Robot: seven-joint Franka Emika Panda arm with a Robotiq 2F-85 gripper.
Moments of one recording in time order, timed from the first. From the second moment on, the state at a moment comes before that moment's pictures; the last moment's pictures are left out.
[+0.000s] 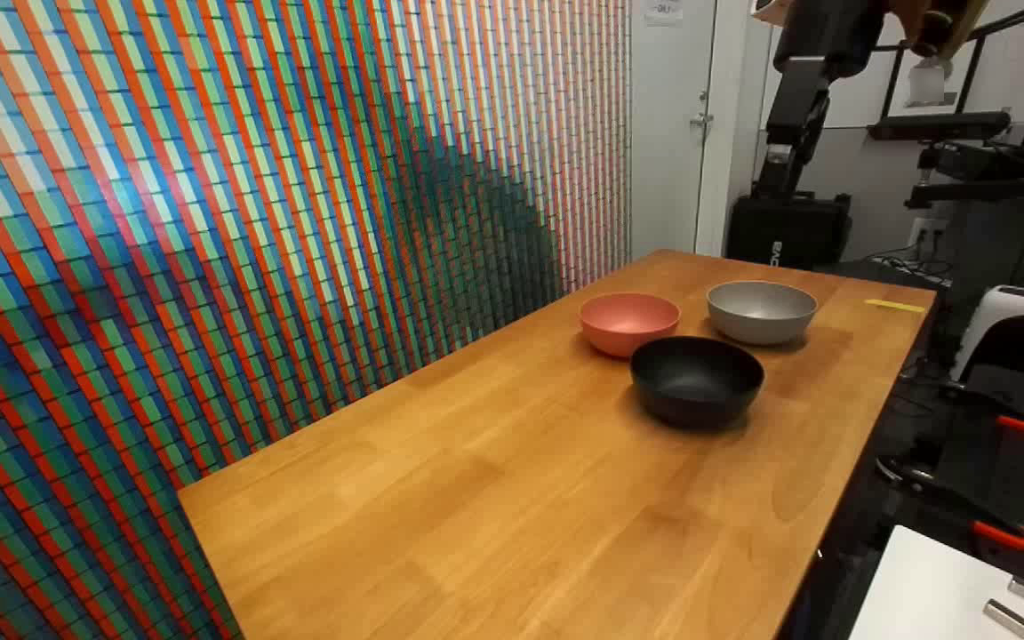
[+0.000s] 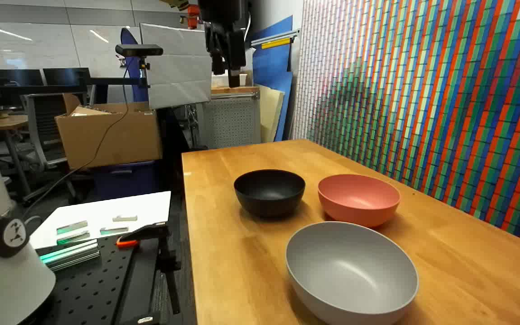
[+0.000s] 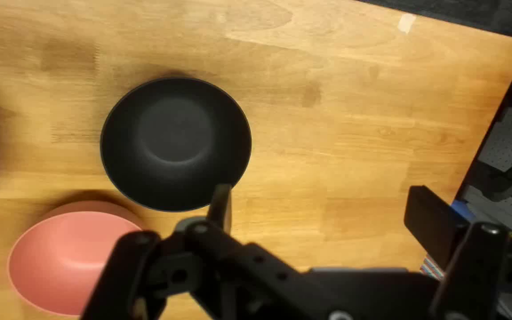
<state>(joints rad) 0.28 -0.51 0.05 -2.57 0.34 2.19 -0.09</state>
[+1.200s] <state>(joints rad) 0.27 -0.51 0.06 -2.57 0.34 2.20 -0.08</state>
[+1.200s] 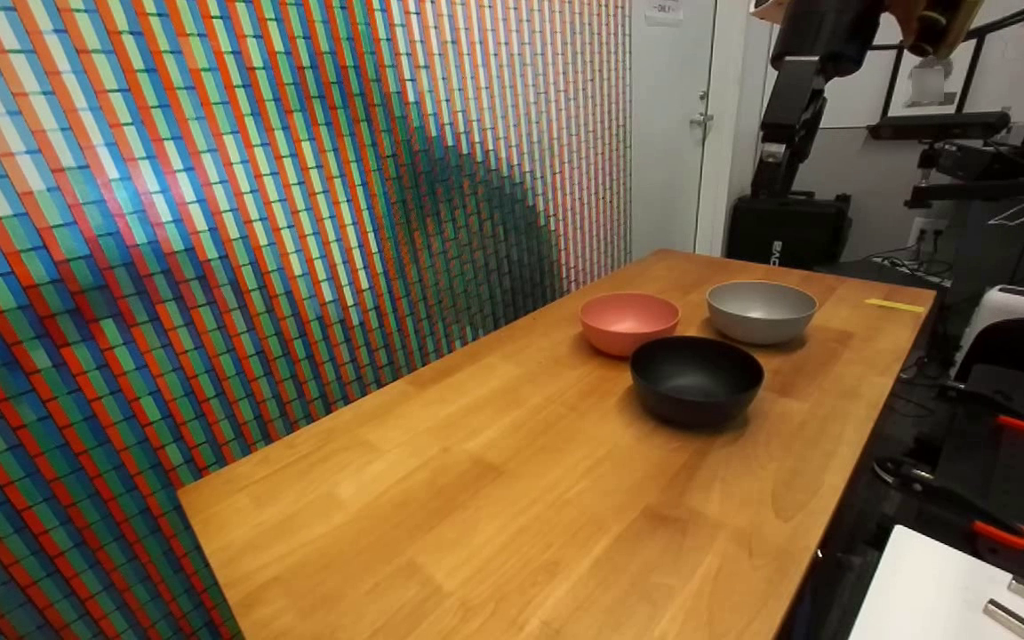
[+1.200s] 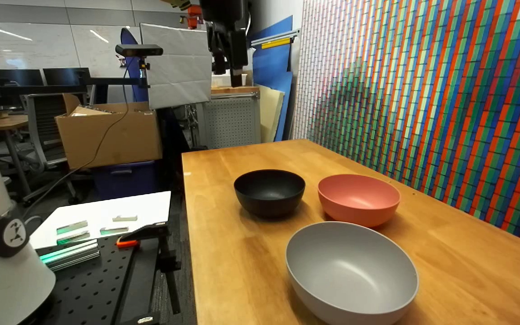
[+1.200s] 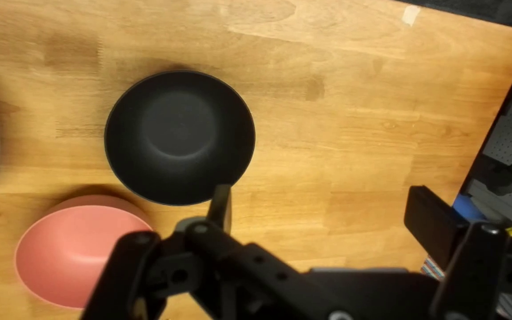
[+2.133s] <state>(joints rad) -0.02 -0.18 0.02 -2.53 0.14 2.42 0.10</state>
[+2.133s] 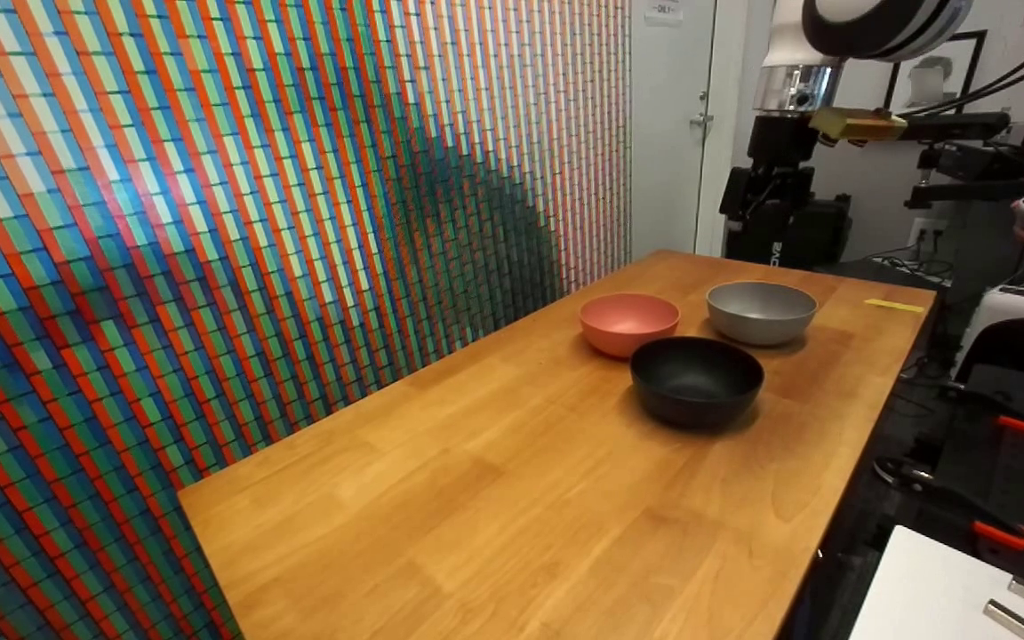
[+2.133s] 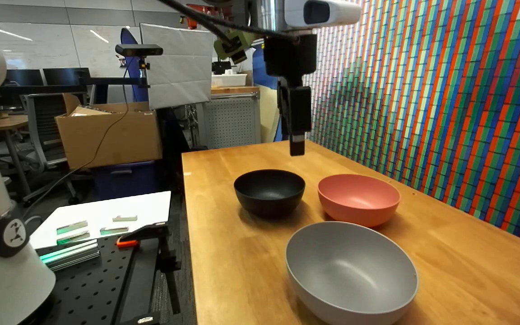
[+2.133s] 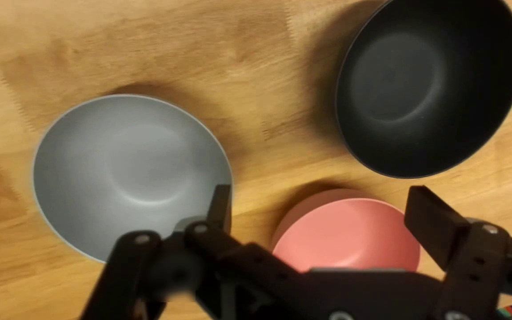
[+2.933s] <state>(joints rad) -0.03 0.17 -0.04 -2.50 -0.19 2.70 0.36</state>
